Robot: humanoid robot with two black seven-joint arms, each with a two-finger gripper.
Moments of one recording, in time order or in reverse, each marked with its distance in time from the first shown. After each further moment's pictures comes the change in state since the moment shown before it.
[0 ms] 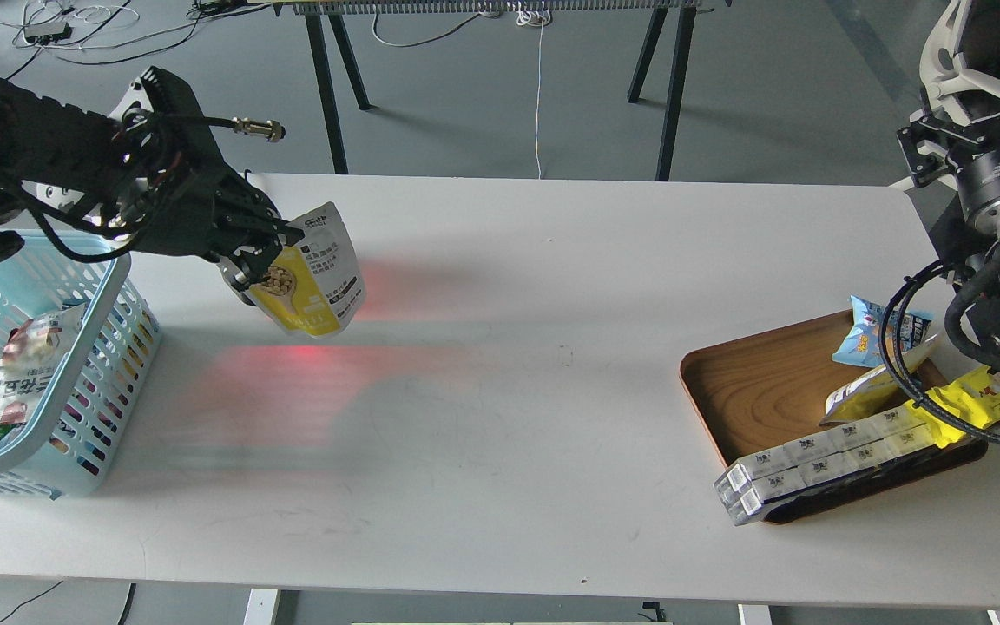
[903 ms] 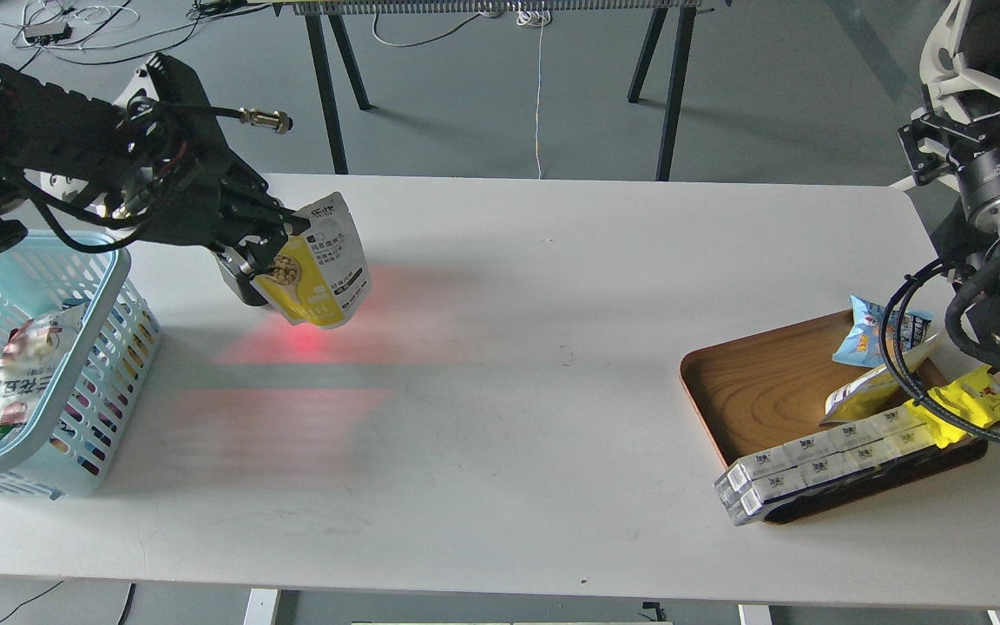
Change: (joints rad) left arm -0.019 -0.008 0.007 -0.002 0.009 0.000 0.000; right arm 0.001 0.000 0.003 -0.001 0.000 0.000 0.000
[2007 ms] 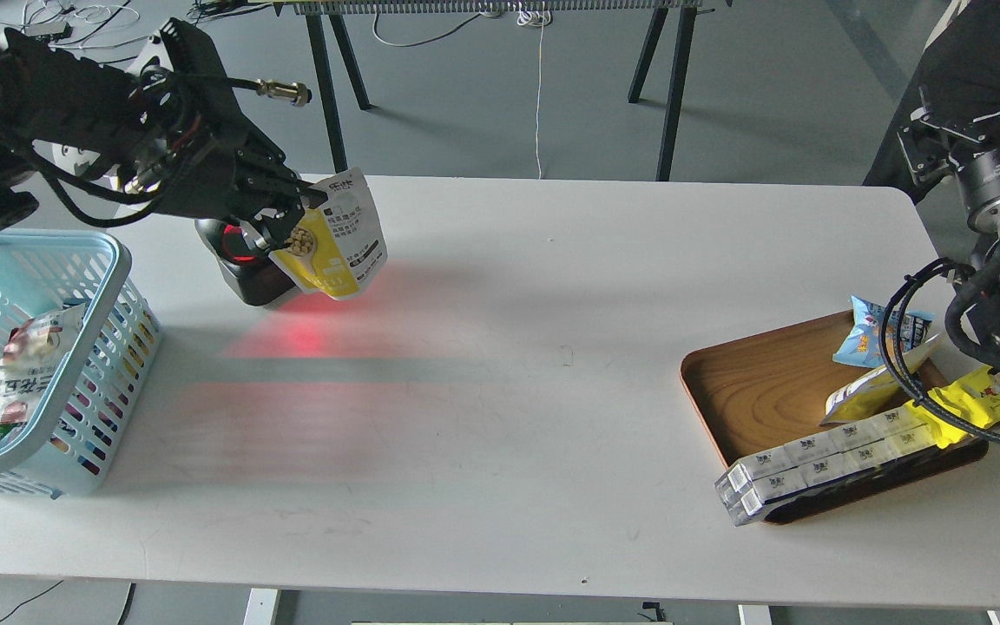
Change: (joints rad) left arm -0.055 -0.026 0.003 0.005 0.007 0.000 0.000; right arm -0.001 -0.001 0.000 0.001 0.000 0.000 0.000
